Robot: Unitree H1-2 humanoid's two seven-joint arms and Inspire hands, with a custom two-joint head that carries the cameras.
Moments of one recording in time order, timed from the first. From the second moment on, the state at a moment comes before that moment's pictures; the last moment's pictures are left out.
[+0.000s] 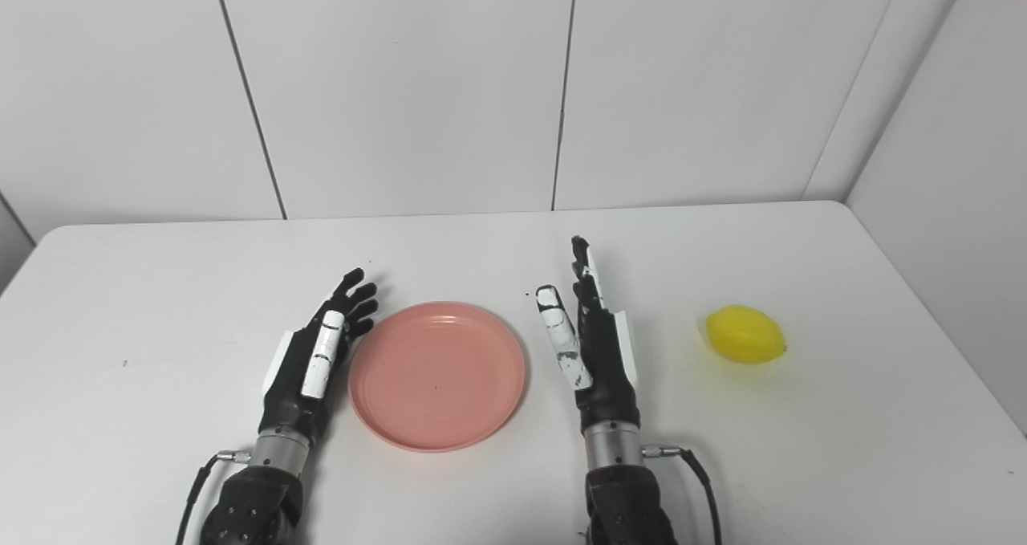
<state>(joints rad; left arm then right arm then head) -0.25 -0.04 -0.07 0.19 0.06 -0.07 -0.02 -0.15 0.09 0.04 -0.10 -0.24 -0.05 -0.14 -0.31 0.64</state>
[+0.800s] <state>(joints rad) -0.27 -0.04 -0.02 0.22 -0.08 -0.09 -0.07 -0.15 -0.08 -0.12 -0.19 -0.55 0.13 -0.25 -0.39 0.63</state>
